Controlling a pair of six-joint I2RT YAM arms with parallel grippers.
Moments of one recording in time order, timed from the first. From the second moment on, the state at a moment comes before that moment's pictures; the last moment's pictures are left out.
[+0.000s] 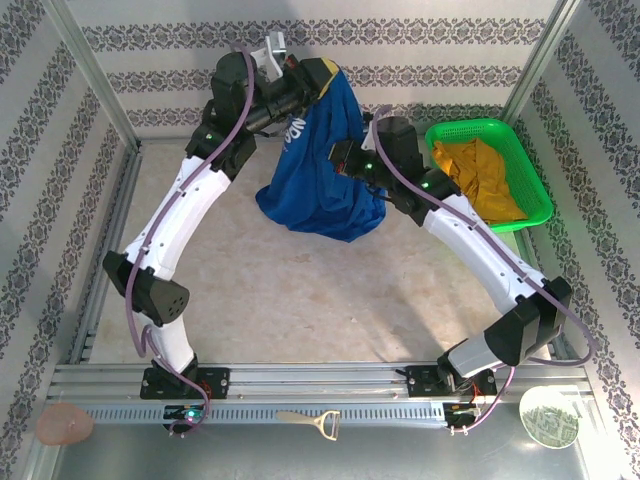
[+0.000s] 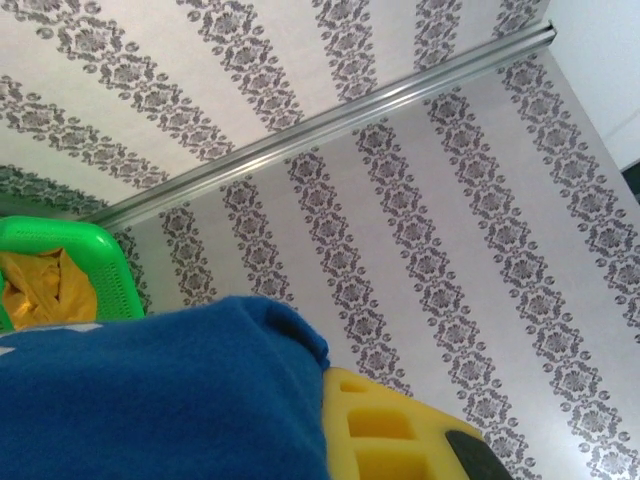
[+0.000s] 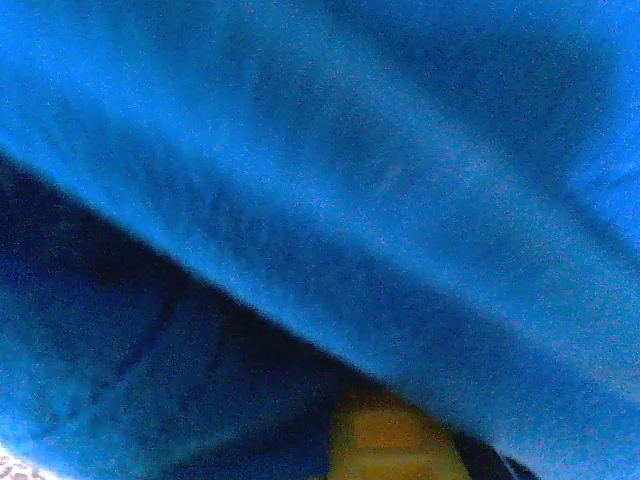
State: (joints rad) left arm -0.47 1.79 2.11 -0.21 0.39 -1.21; right arm 0.52 1.49 1.53 -0.41 -0.16 0.75
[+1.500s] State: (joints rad) left arm -0.44 1.51 1.34 -0.35 0.43 -0.79; right arm 0.43 1.40 1.46 -0.26 -0.26 0.95
